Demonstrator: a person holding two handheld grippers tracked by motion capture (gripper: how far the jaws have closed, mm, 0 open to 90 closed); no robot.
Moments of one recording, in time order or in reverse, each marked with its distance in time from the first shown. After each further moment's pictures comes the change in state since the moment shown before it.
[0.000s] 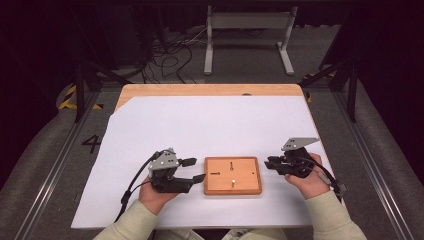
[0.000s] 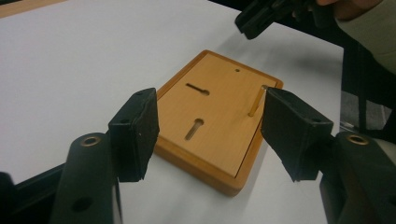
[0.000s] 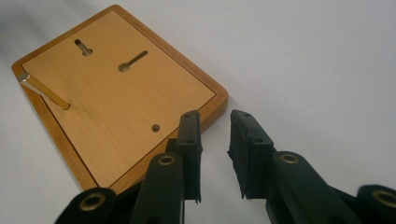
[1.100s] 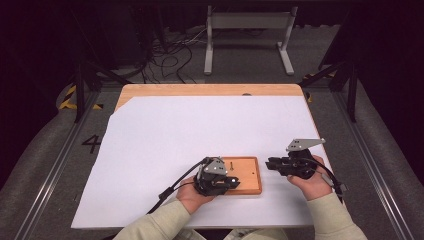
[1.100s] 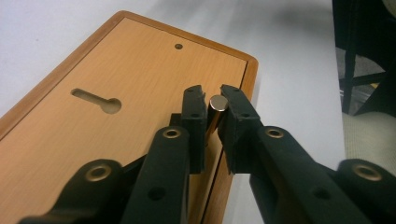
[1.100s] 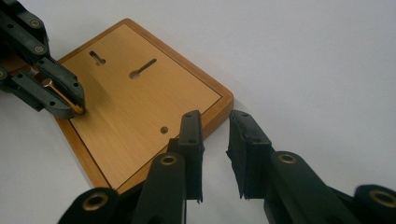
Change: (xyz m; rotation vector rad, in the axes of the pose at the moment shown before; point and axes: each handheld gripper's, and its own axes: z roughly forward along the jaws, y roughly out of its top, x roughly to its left) left arm -0.027 0.006 0.102 0.188 -0.130 0.084; right arm -0.004 -0.008 -0.004 -0.057 0.047 0.035
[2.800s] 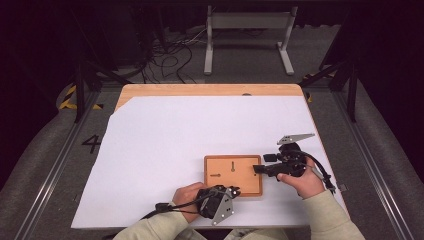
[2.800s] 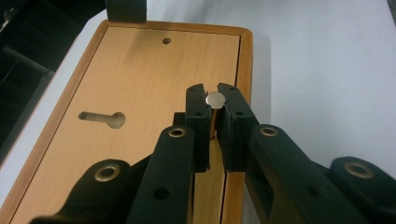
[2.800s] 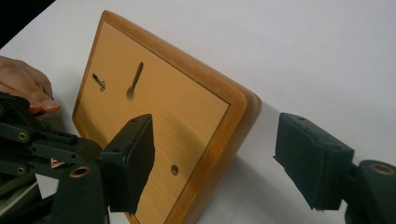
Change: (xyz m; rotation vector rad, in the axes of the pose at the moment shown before) left arm -0.059 -0.022 0.002 -0.006 0.344 0.615; right arm 0.006 0.018 0.021 0.036 0.121 0.167
